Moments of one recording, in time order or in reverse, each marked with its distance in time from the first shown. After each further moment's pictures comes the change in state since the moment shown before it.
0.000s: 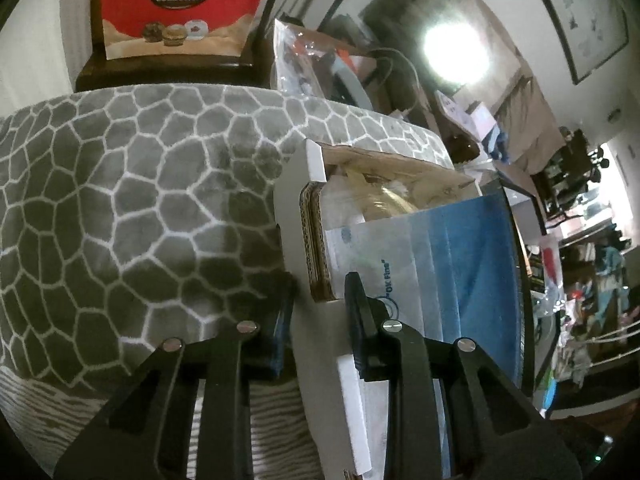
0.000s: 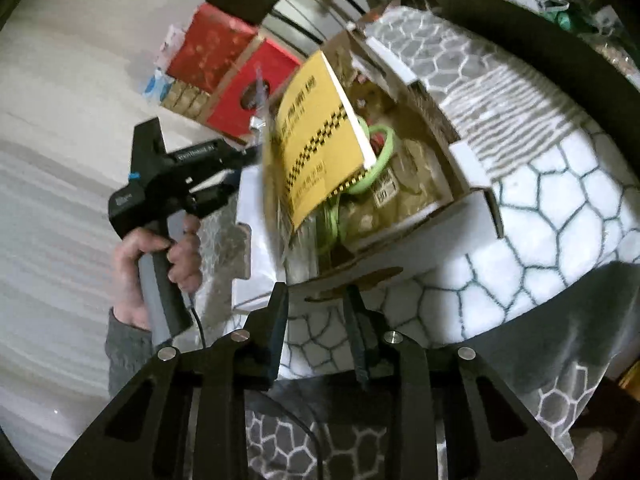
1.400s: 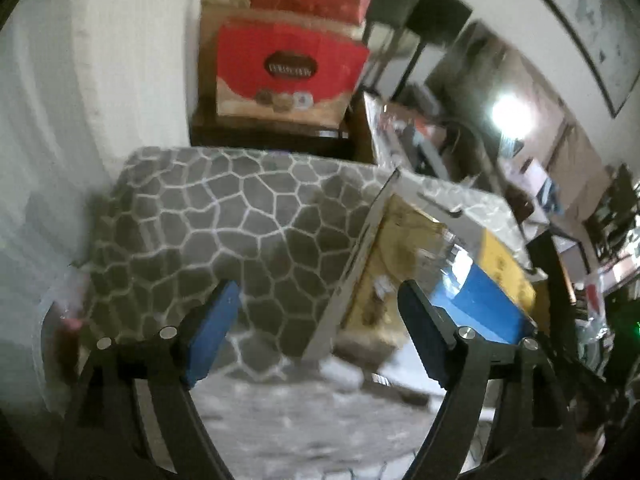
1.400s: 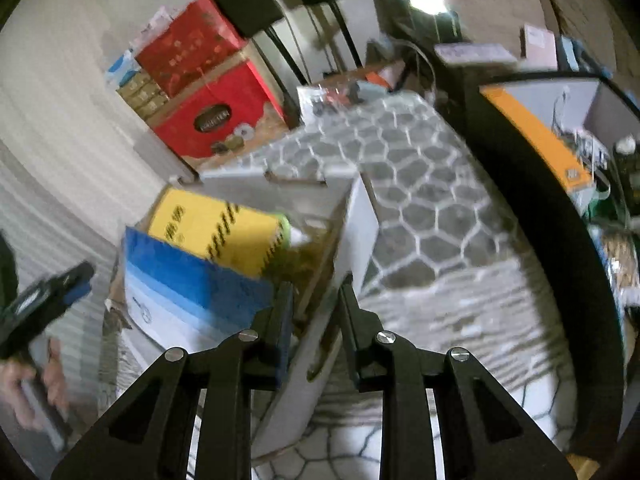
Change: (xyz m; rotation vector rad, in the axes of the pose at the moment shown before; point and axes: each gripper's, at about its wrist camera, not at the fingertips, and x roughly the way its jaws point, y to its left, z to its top) left arm -0.088 0.088 0.001 -0.049 -0.199 0.216; right arm 0.056 0.009 0.108 -0.238 -0.063 -0.303
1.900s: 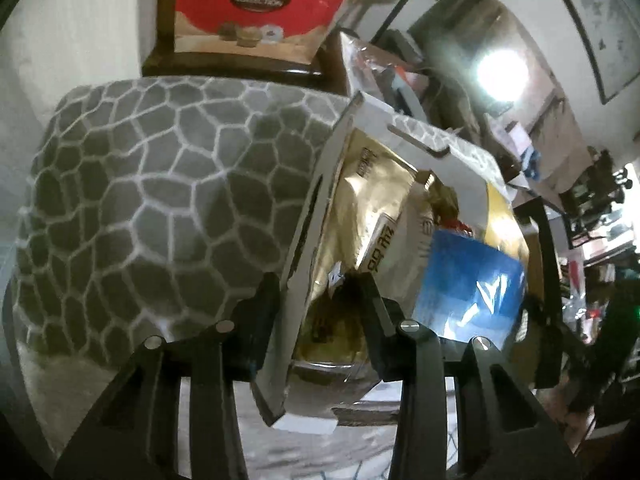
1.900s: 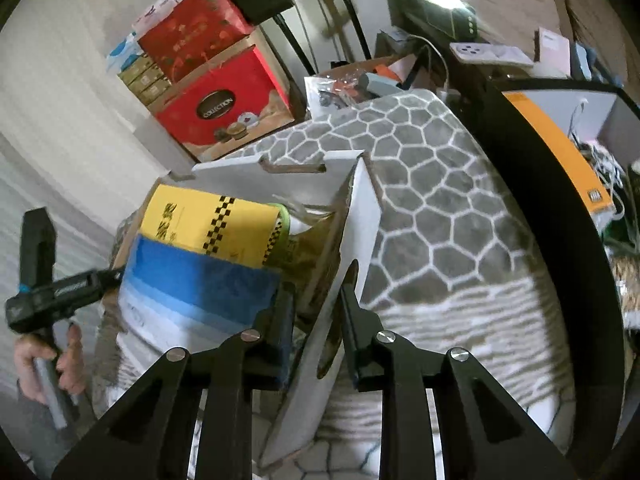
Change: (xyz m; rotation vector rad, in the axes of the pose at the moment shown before) left arm 0.035 -0.012 -0.017 -0.011 0.181 -0.099; right arm 0.013 0.008 0.016 -0.059 0.021 -0.001
